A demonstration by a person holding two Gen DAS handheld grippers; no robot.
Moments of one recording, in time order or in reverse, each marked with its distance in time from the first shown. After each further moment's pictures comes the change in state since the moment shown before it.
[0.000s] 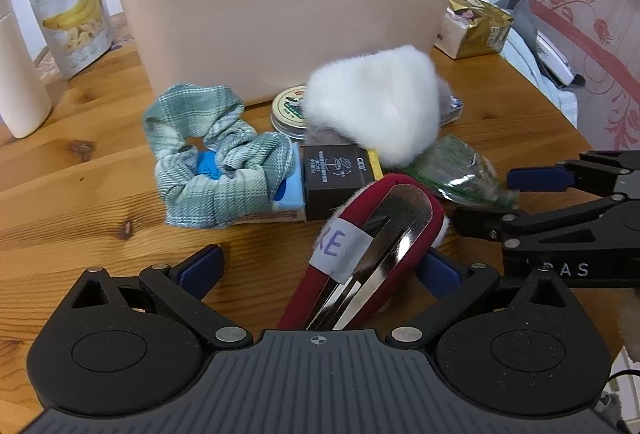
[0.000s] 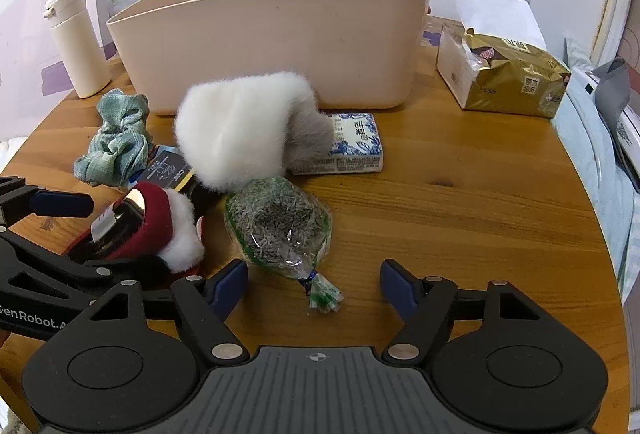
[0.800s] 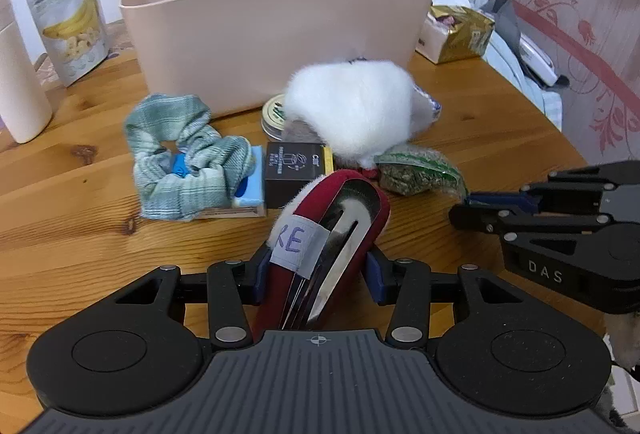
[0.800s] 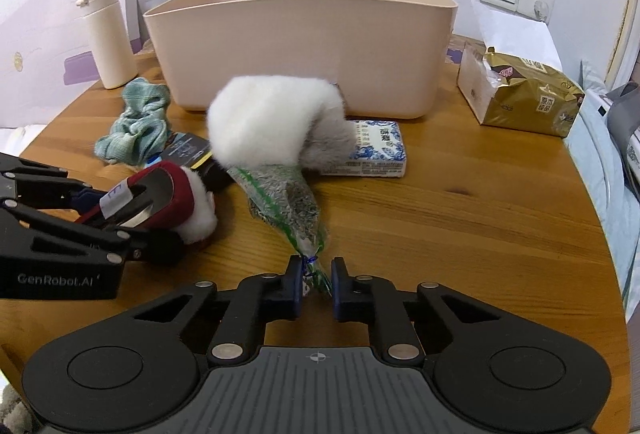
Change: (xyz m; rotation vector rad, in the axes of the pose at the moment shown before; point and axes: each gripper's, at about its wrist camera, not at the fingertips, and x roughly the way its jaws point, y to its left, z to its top) left arm -0.020 -0.004 -0.003 0.007 -0.021 -0.023; right arm -0.009 0.009 -0.012 -0.060 -0.036 0.037
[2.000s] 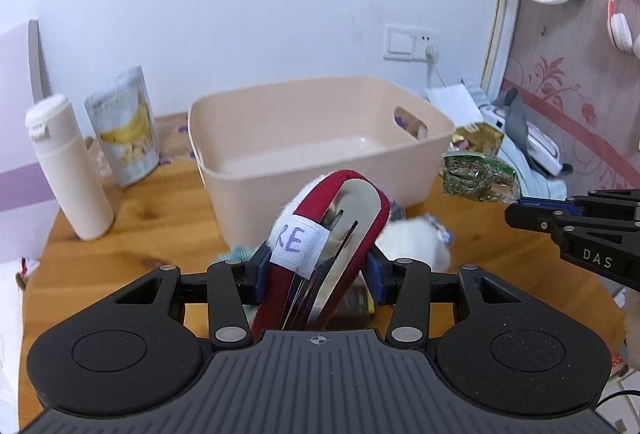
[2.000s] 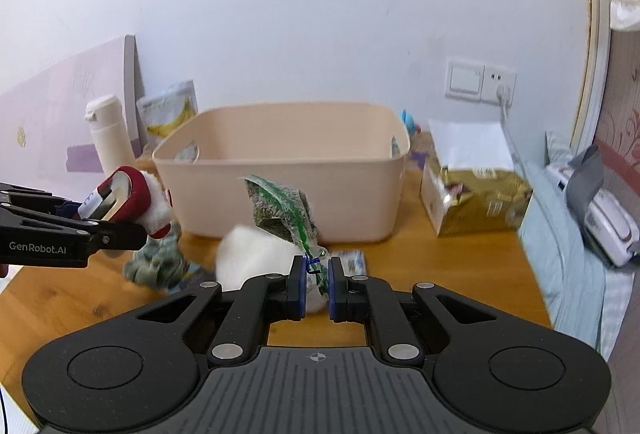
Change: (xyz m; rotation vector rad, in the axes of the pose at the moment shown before) left arm -0.073 0.021 0.059 -0.010 -0.239 0.059; right arm -0.078 -0.011 0.045 0.042 -0.262 -0.033
